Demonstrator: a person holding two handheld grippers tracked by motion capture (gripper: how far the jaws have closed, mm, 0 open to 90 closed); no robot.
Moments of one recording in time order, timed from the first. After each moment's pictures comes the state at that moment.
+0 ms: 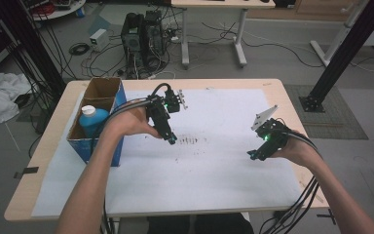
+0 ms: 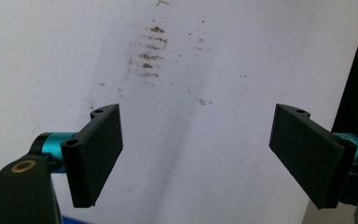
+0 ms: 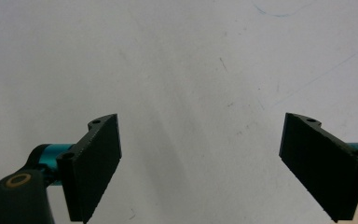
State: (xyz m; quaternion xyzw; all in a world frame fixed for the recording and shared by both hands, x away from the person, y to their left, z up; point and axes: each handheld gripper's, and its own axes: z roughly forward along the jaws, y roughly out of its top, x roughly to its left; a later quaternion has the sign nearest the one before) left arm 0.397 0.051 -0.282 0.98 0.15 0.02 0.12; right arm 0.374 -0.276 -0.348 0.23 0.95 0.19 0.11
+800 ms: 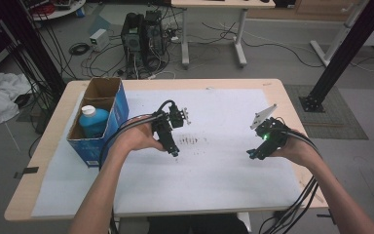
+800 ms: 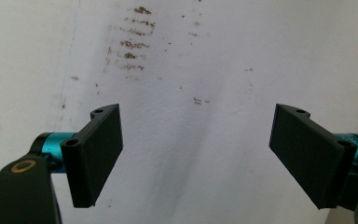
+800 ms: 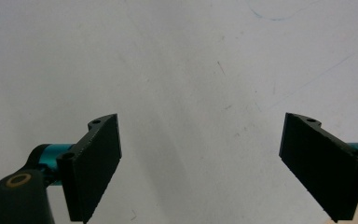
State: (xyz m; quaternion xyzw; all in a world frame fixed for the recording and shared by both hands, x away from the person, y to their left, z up) left arm 0.386 0.045 -0.314 0.98 0.15 0.03 0.11; right arm 0.374 -0.273 -0.343 0.22 0.95 0.19 0.12
